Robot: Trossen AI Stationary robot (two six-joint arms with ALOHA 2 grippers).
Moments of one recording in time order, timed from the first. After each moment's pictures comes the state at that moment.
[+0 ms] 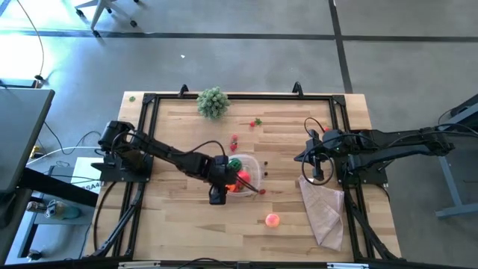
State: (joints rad) left arm -0.10 1.75 1.09 -0.46 -0.09 -0.17; right arm 0.05 0.72 0.61 -0.52 0.00 0.10
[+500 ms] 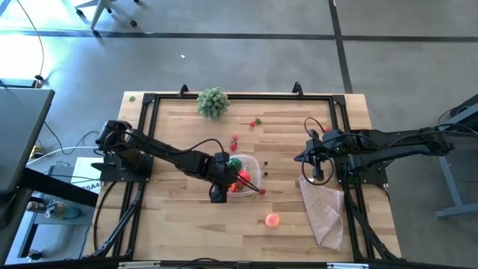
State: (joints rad) left arm -0.11 1.72 1.15 -0.52 -0.15 -0.14; right arm 0.05 0.72 0.61 -0.52 0.00 0.10
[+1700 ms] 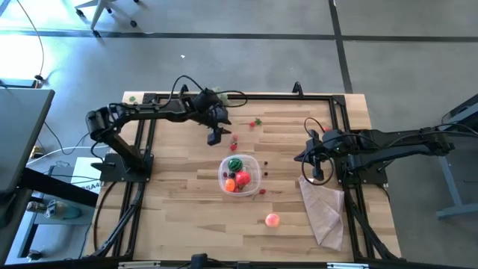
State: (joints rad) left arm 0.61 1.58 0.98 -0.22 0.34 0.37; right arm 0.05 0.72 0.61 -0.52 0.00 0.10
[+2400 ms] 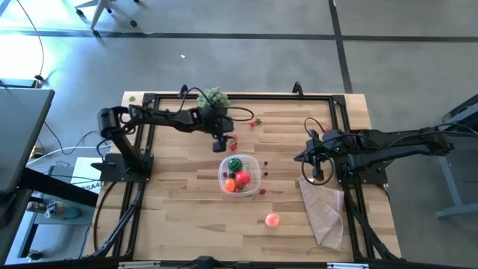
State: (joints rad) left arm 0.51 1.70 0.92 -0.05 0.12 0.42; right arm 0.05 0.72 0.61 -0.52 0.00 0.10
